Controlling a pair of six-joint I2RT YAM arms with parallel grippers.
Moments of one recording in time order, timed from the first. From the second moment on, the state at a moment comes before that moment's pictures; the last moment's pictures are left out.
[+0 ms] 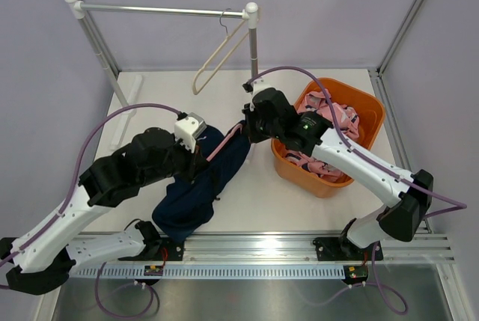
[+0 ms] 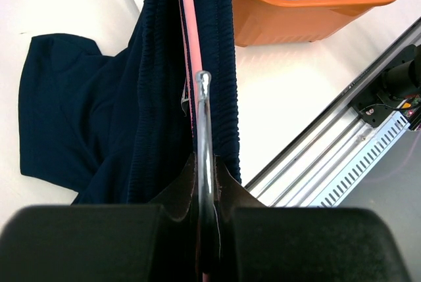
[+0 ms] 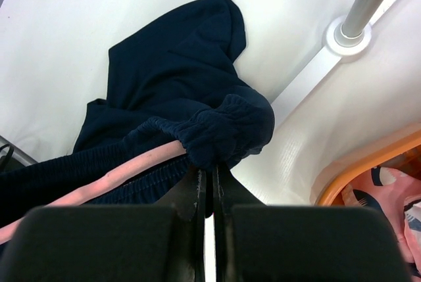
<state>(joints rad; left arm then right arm) -0.92 0.87 1.23 -0.92 -0.06 -0.26 0.86 1.49 1.49 -0.63 0.15 0.39</state>
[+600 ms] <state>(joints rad) -0.93 0.80 1.23 -0.90 -0.09 -0.26 0.79 1.46 1.43 -0.61 0.12 0.41</state>
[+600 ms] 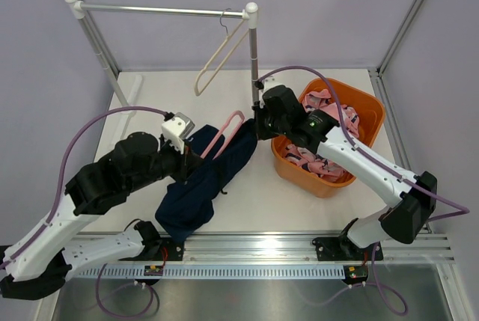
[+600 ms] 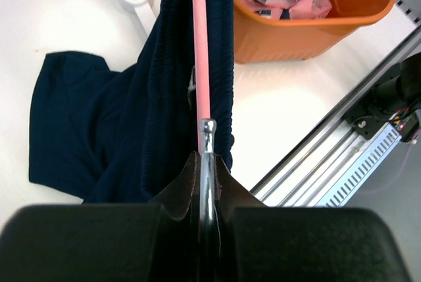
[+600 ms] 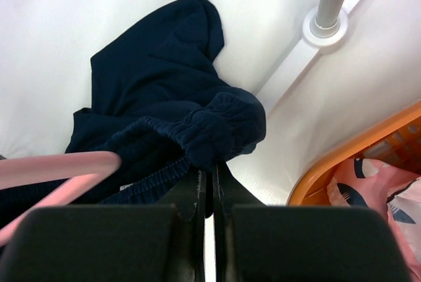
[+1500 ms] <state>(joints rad) -0.93 0.77 1.17 -0.53 -0.37 -0.31 1.37 1.44 1.45 -0.57 0.12 0.33</state>
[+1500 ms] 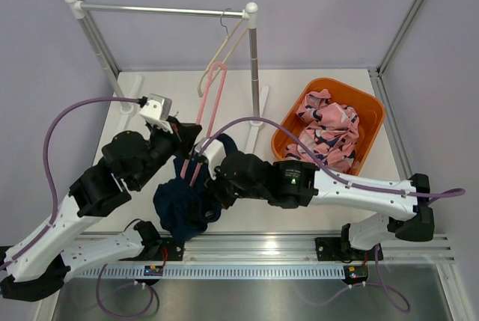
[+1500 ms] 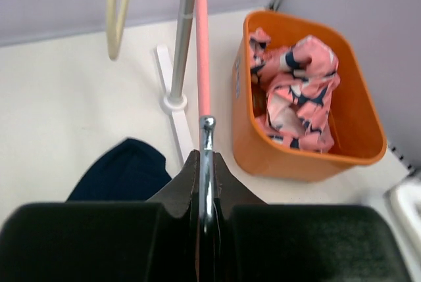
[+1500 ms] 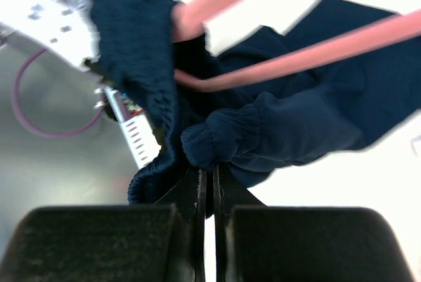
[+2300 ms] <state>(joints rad) -0.93 0.70 1.33 -0.48 -0.55 -0.18 1.22 1.30 1.93 -0.62 0.74 -0.01</state>
